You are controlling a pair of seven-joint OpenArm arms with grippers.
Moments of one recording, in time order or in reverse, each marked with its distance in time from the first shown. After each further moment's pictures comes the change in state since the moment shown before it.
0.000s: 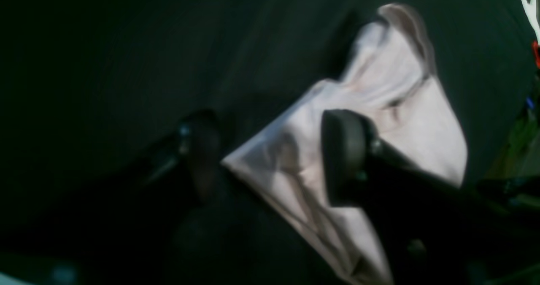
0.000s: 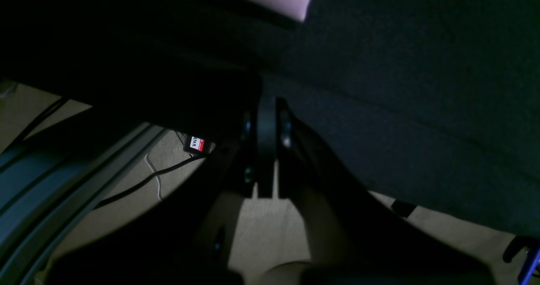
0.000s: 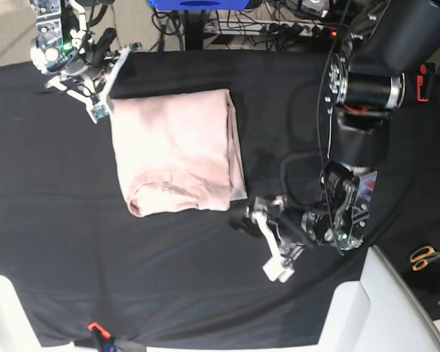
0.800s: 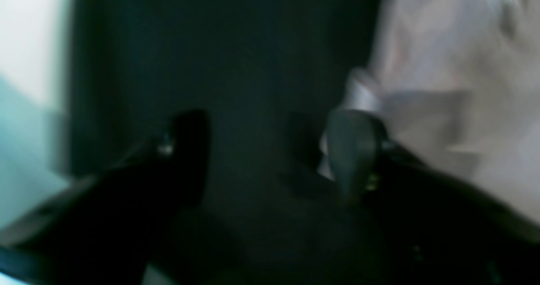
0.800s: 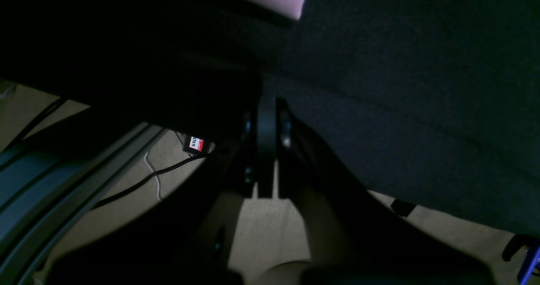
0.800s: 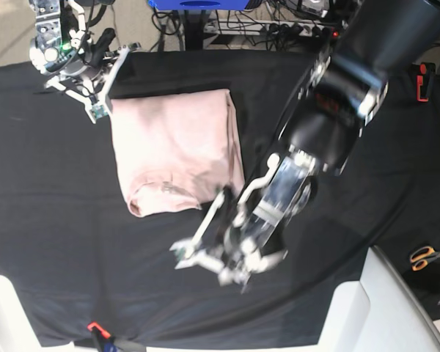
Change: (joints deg) left arm 2.1 4.7 25.3 20.2 46.3 -5.6 -7.4; right arm 0.0 0.2 0.2 0.0 0.0 0.0 0.0
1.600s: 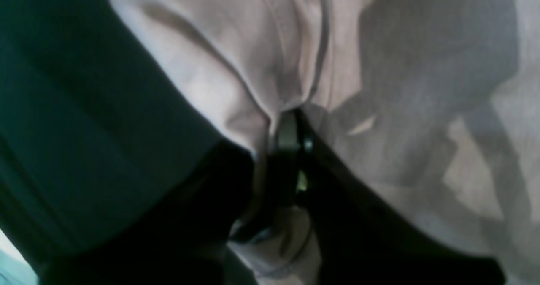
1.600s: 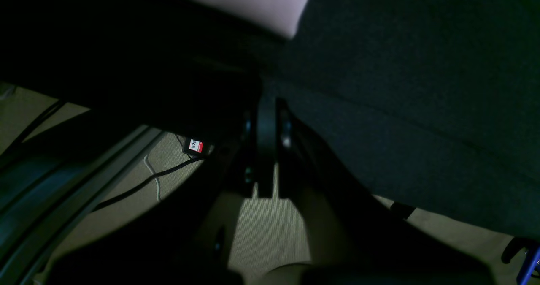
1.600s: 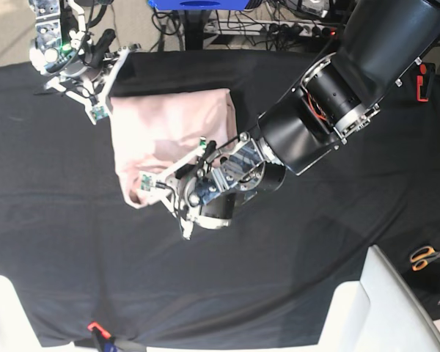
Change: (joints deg) left arm -6.1 2.4 29.0 -17.2 0.0 0.0 -15.8; right arm 0.1 0.0 0.0 0.0 0.0 0.0 0.2
